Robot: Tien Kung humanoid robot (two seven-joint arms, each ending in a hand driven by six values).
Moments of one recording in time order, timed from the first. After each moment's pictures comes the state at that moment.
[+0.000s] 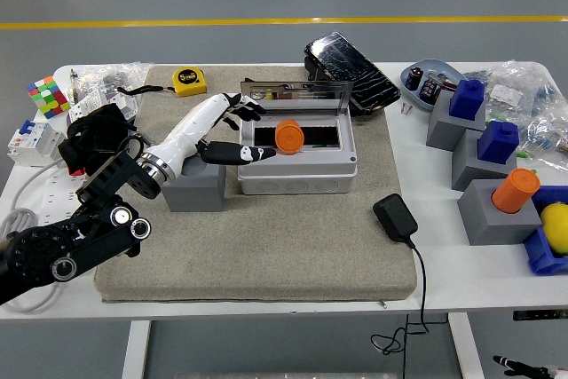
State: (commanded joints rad) left arm -0.68 0.36 -0.46 -1.22 1.30 0.41 -0.04; right arm 0.23 -0.24 0.57 0.27 -0.60 0.00 -0.14
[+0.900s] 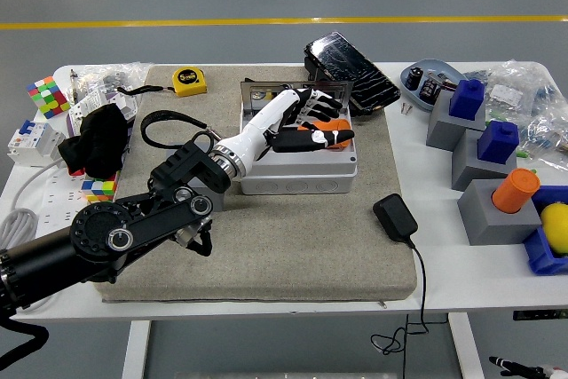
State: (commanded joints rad) left arm -0.80 0.16 -0.44 -1.22 0.86 0.36 -0.09; right arm 0.23 -0.24 0.53 0.27 -0.58 0.00 -0.14
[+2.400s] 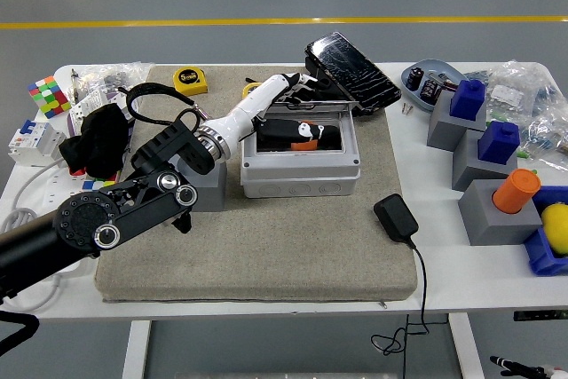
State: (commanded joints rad) left arm -0.79 0.21 -0.47 -1.20 1.15 0.26 0.06; right arm 0.23 -0.23 0.55 0.27 -0.59 0.00 -0.14
